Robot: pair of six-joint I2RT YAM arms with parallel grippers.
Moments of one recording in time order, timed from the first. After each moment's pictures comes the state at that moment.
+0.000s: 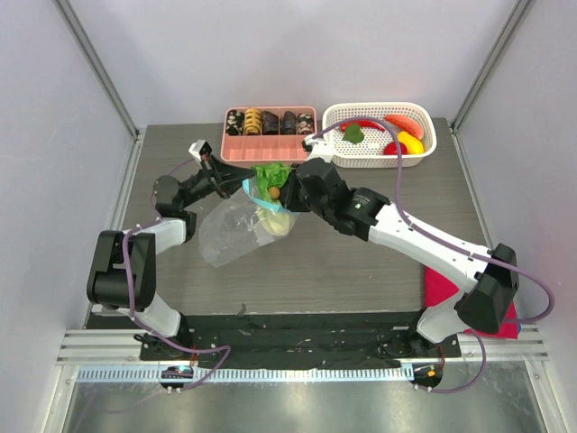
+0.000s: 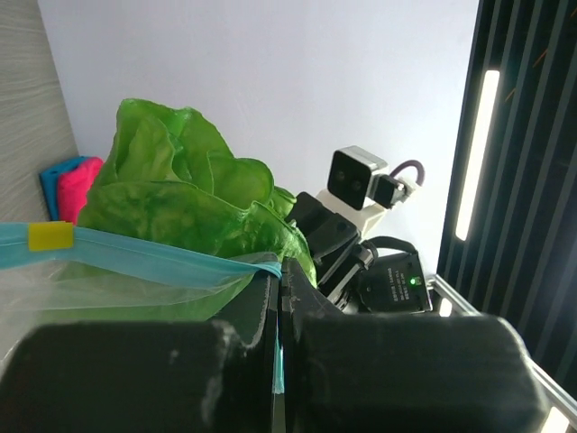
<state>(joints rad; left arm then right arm) -0.09 1.59 0.72 1.28 0.98 -1.96 0.91 1.47 1.37 -0.40 0.31 0.73</state>
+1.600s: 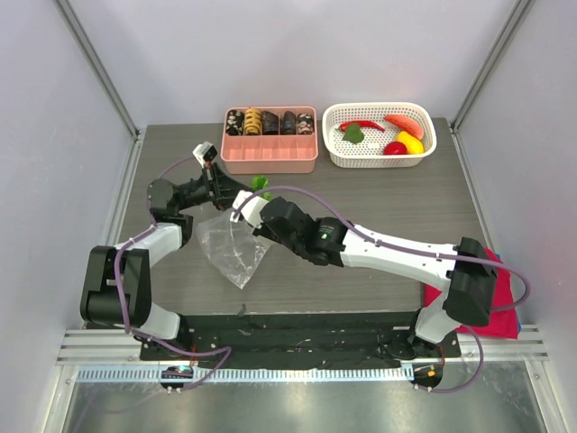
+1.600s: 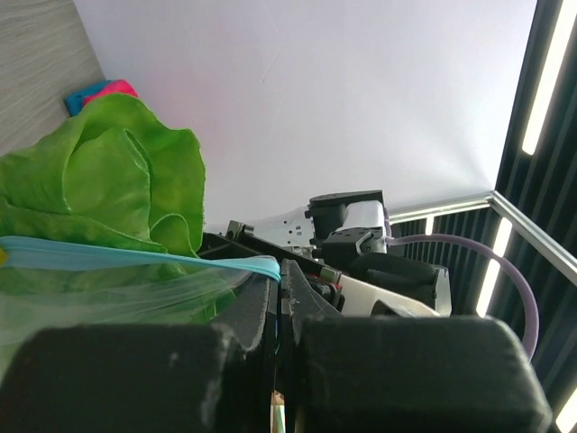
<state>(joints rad) -0.09 1.48 0.70 1.24 1.20 -1.87 1.13 1.58 1.30 -0.29 0.40 -0.32</state>
